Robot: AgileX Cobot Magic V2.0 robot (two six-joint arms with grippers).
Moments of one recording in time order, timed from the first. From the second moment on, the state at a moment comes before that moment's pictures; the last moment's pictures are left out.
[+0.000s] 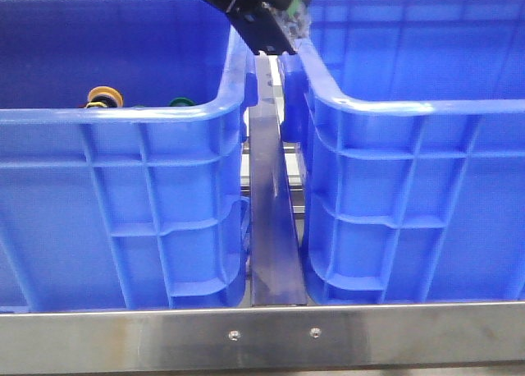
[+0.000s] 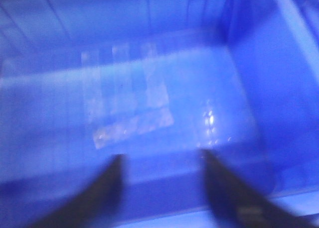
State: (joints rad) left arm -0.85 1.32 -1.14 -0.18 0.60 0.03; right arm -0.06 0.71 -0.80 -0.07 0.75 0.20
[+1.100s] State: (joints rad) left arm -0.85 1.32 -1.14 -0.18 0.60 0.03; right arm 0.26 1.26 -1.05 1.02 0.85 -0.31
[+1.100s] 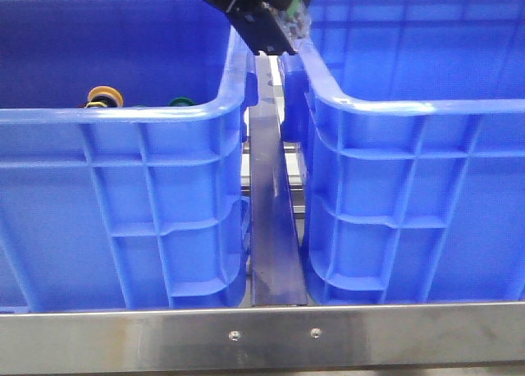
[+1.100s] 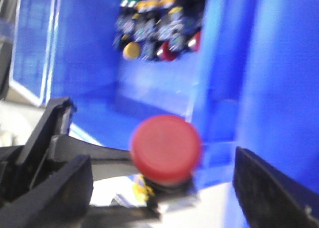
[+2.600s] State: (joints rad) left arm -0.85 1.32 -1.14 -0.20 0.63 0.03; right arm 0.30 1.10 -0.82 0.66 0.12 -0.45
